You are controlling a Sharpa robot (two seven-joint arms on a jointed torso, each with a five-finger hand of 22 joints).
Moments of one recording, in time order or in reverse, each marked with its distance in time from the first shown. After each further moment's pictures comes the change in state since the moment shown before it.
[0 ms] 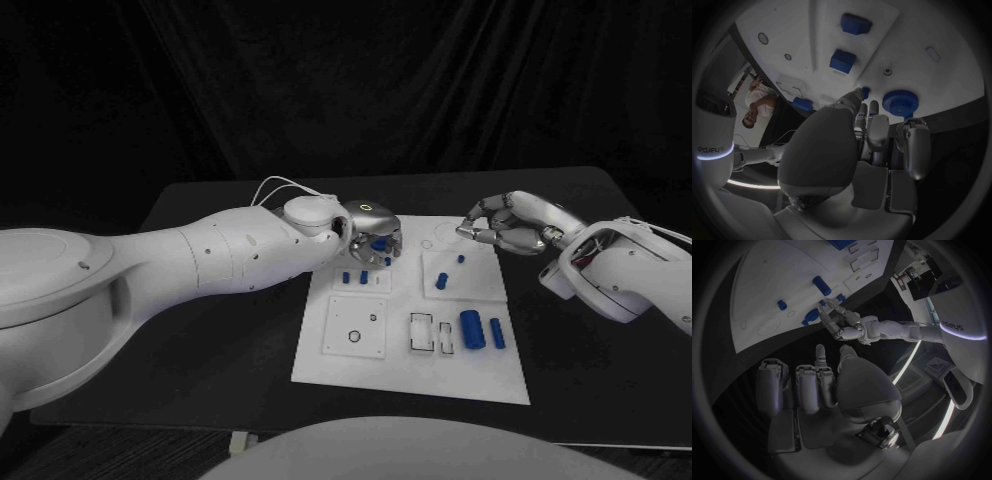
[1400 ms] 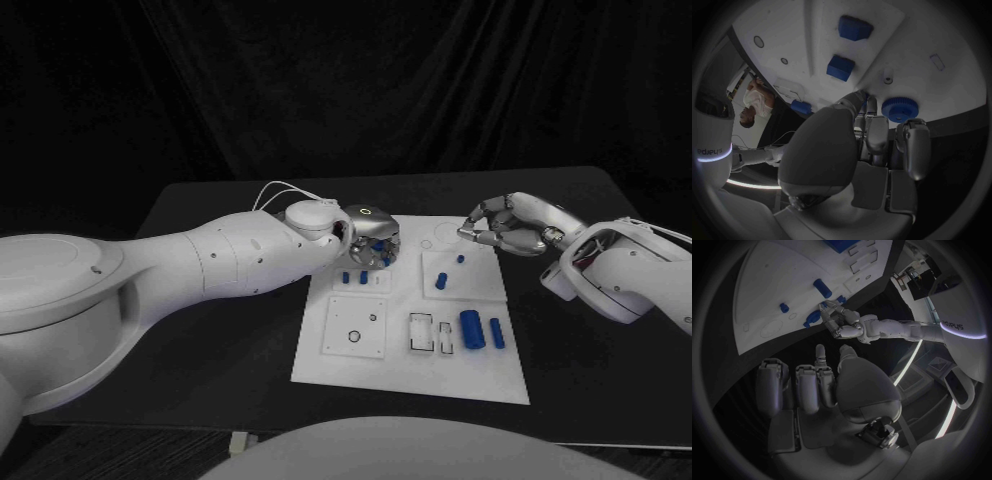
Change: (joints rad) left arm -0.019 0.016 0.000 -0.034 -0.001 -0.005 0.006; left_hand -0.012 0.030 0.030 -0.039 0.072 0.104 0.021 0.064 0.036 0.081 -0.027 0.053 0.036 0.013 -0.012 0.023 0.013 0.000 0.006 -0.006 0.008 0.000; right arm 0.000 -0.005 0.000 0.003 0.000 0.015 -0.015; right_hand 0.004 0.004 0.000 0.000 0.004 0.000 0.000 0.000 -0.001 0.000 0.000 -0.009 0.001 0.000 0.000 -0.004 0.000 0.000 0.000 0.000 -0.009 0.000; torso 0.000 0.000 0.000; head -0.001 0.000
